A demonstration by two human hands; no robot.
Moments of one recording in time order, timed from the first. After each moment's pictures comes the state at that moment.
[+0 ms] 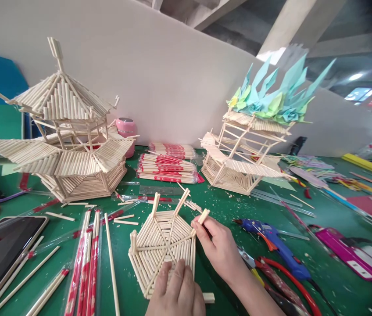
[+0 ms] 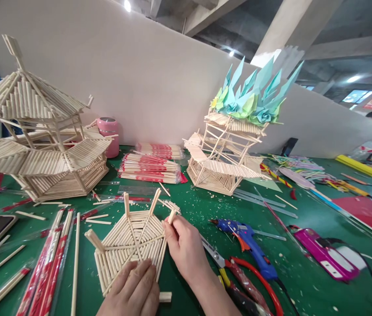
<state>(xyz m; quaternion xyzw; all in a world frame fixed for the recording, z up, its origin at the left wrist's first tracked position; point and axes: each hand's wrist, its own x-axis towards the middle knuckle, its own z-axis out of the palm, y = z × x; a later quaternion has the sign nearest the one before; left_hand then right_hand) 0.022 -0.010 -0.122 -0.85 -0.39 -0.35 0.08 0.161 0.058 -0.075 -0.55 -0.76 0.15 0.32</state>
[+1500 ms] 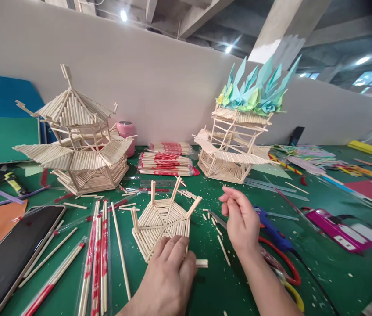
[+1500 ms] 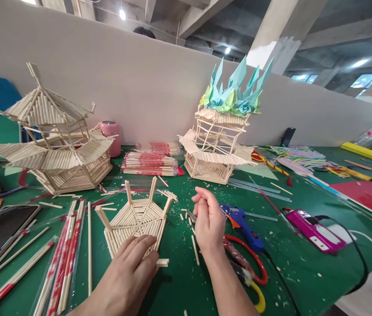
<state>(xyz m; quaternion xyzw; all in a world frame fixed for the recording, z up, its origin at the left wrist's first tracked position) 0.009 -0.018 -0.077 -0.88 -0.36 -0.32 -0.03 0.196 0.051 -0.068 -0.57 -0.58 0.12 0.57</state>
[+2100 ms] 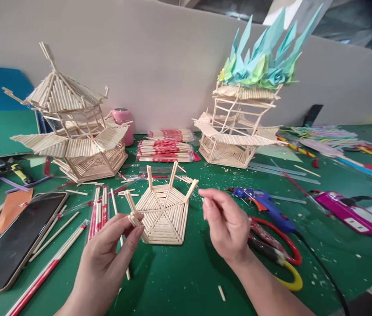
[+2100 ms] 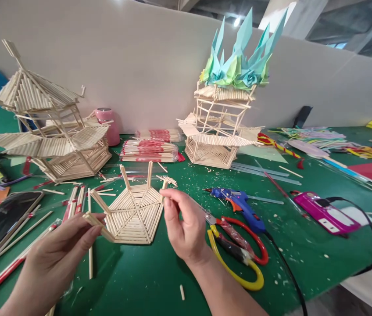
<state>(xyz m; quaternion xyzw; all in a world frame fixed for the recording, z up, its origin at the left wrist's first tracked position) -0.044 -0.032 -0.050 -0.66 -0.55 -0.46 -0.20 0.164 0.012 -0.059 -0.43 -0.70 0.11 0.56</state>
